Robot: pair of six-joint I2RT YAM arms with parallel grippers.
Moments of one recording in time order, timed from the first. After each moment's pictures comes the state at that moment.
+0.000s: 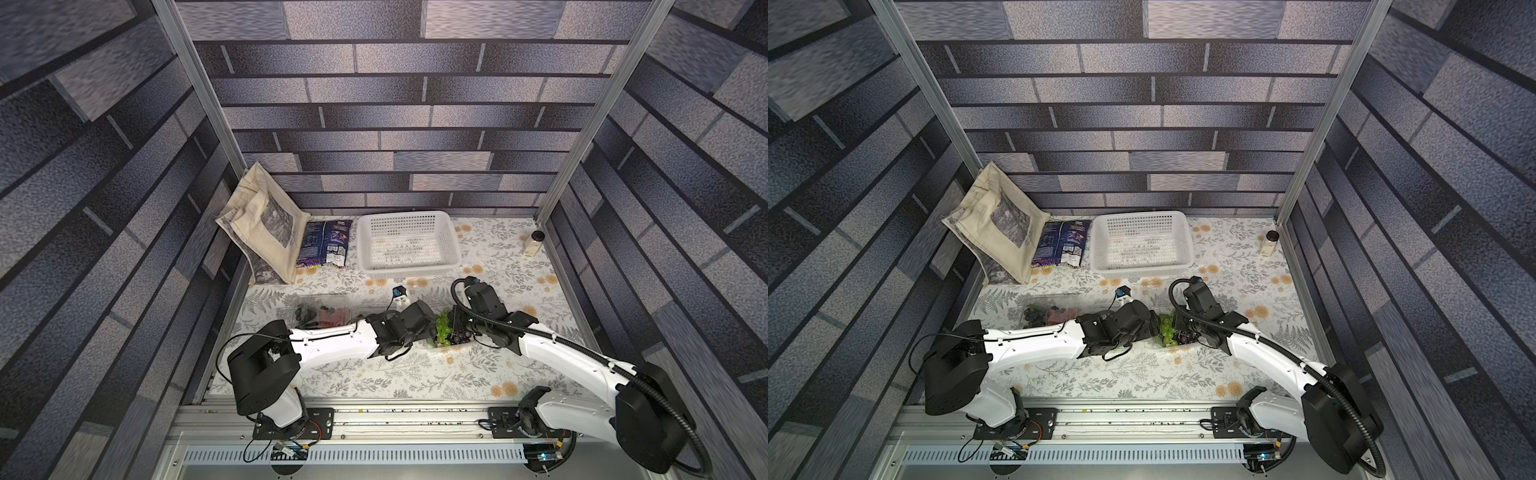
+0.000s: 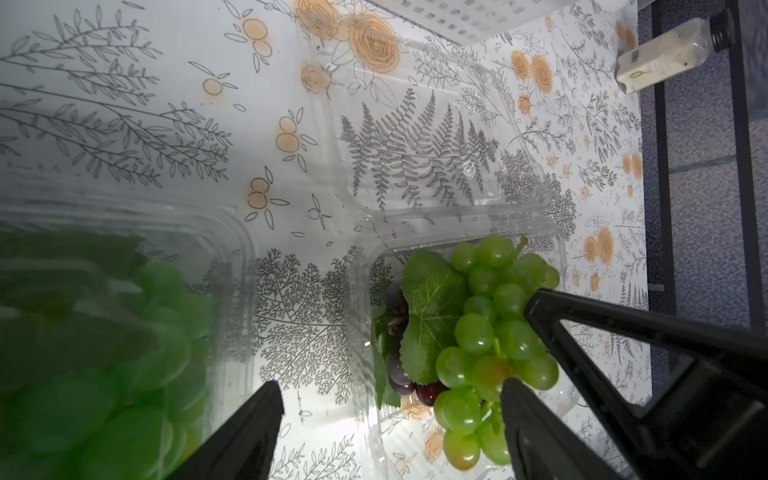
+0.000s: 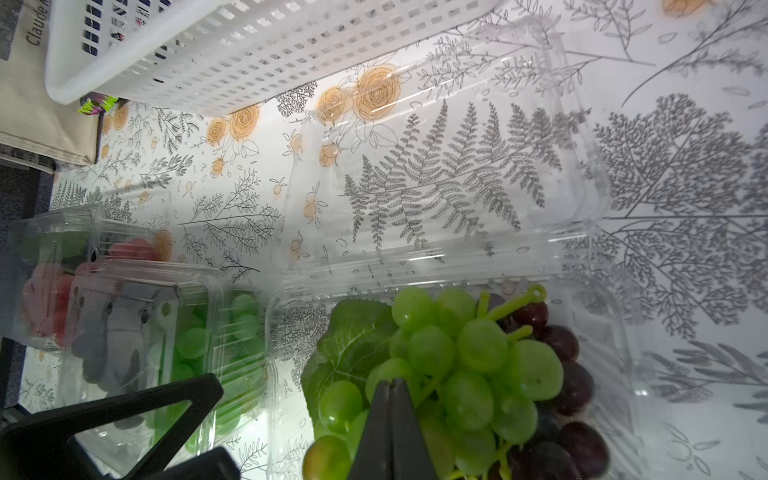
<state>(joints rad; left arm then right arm) -1.06 1.57 0.94 -0.22 -0.23 -1.15 0.61 1.17 0.61 -0.30 -0.05 0.66</state>
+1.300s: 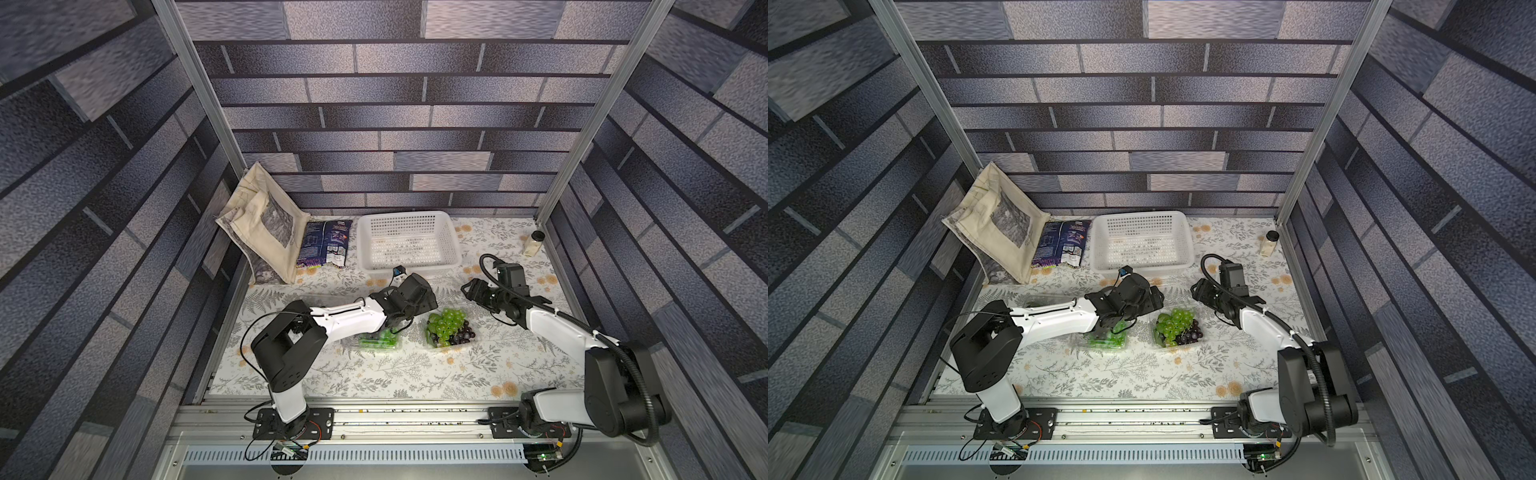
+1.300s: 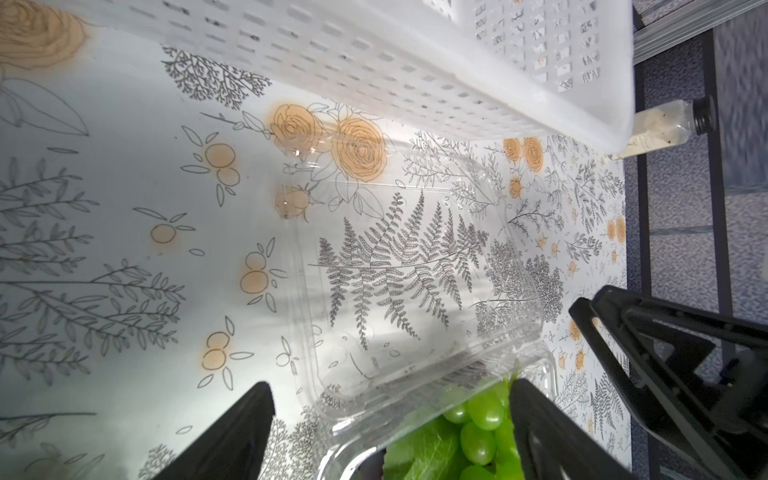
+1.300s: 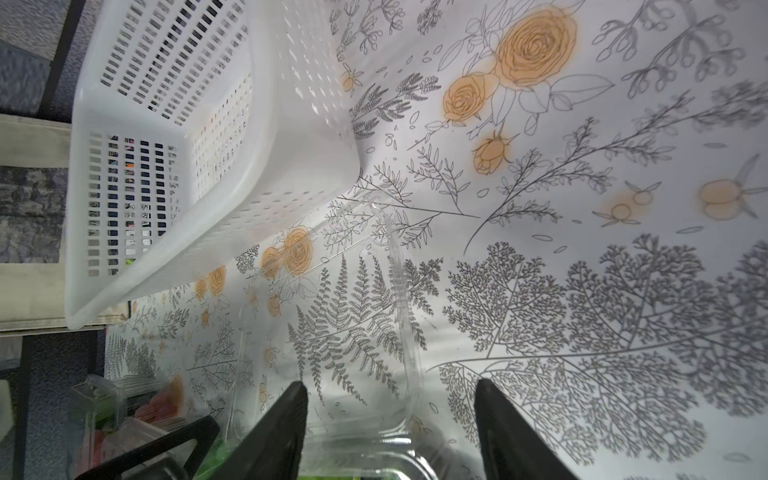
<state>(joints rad) -0.88 1.76 1.09 -0.11 -0.09 -1.05 0.20 1.38 0.69 -0.12 -0.29 0.62</state>
